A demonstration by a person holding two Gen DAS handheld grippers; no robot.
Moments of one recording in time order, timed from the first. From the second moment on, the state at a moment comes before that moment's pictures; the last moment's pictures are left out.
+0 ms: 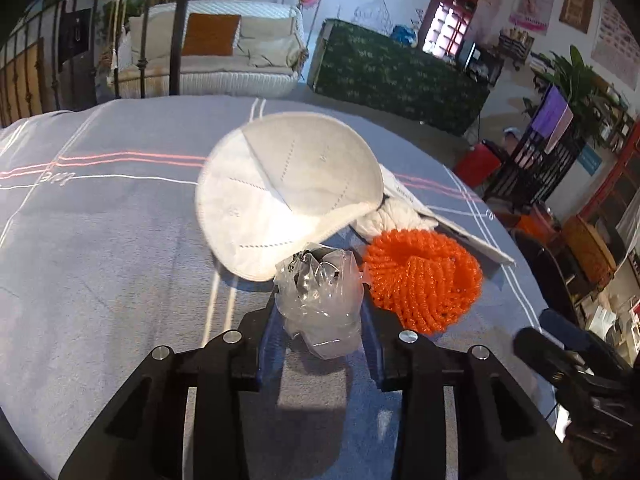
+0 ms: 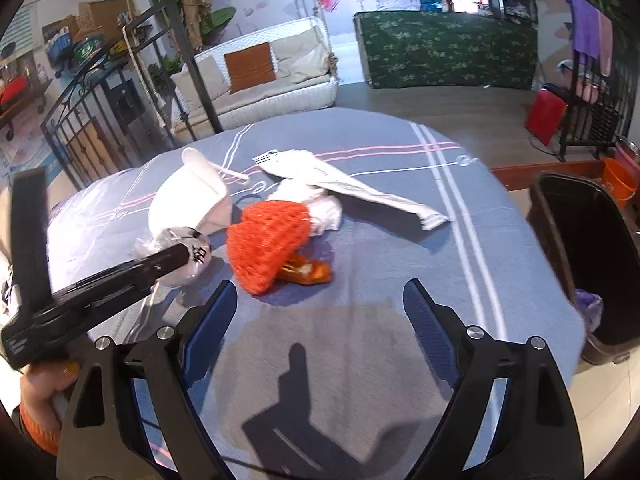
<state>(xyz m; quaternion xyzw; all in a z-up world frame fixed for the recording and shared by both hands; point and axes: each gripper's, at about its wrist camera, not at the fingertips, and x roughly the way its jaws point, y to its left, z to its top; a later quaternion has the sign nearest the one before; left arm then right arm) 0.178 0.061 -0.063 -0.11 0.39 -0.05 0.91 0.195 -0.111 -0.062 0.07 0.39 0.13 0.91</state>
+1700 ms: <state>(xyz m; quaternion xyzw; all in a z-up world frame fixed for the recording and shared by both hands) 0.148 -0.062 -0.030 -0.03 0.33 -0.22 0.92 0.150 -0.248 -0.038 0.09 0.31 -0.05 0.95</state>
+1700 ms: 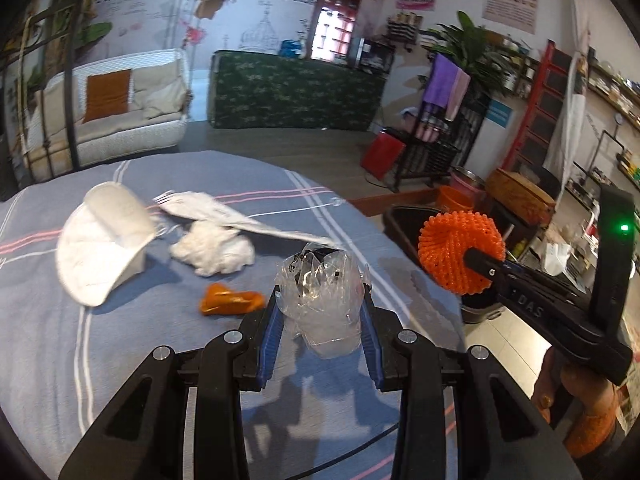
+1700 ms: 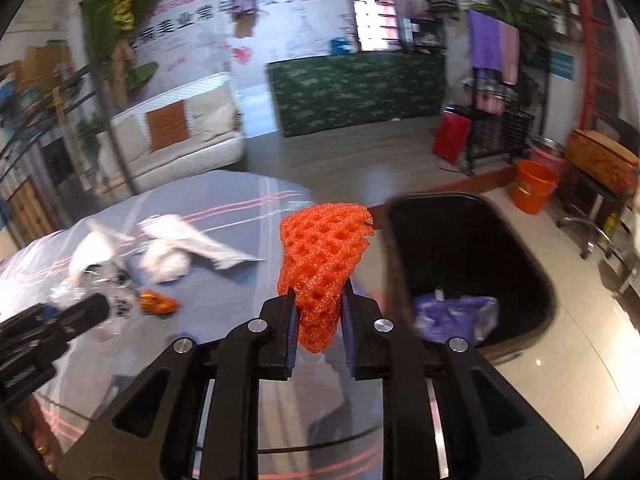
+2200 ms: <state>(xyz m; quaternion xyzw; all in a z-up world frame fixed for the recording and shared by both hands) 0.156 -0.144 -0.040 0.00 0.35 -0.30 0.89 0.186 -0.360 -0.092 0.12 0.35 -0.15 0.92</state>
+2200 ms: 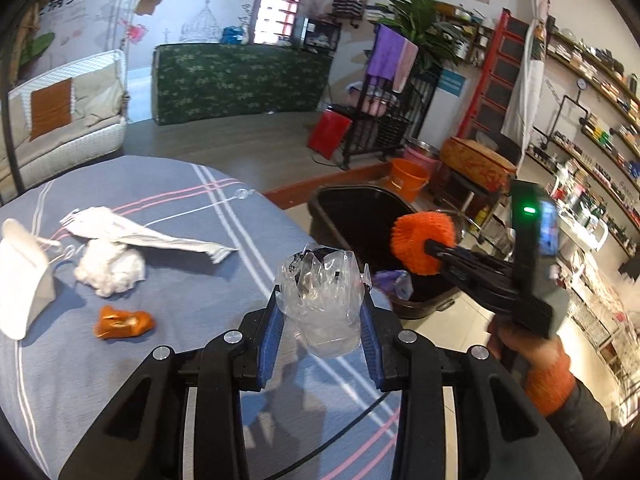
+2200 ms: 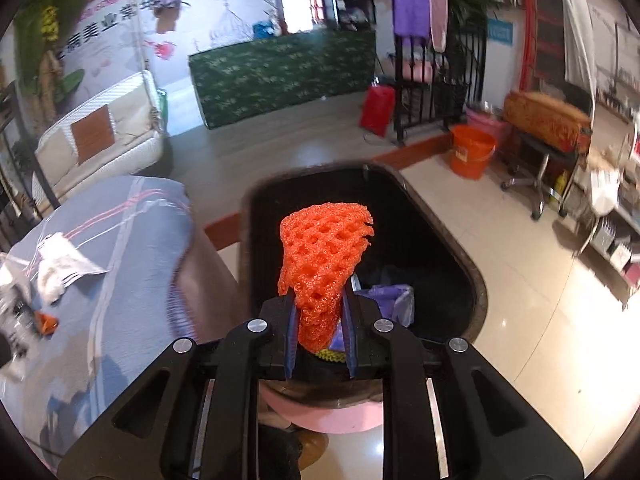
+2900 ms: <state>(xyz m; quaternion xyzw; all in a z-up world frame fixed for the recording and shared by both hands) 0.191 -0.251 -0.060 0.06 0.39 -0.37 0.84 0.124 -0.384 -0.113 0.16 0.33 -0.21 0.91</state>
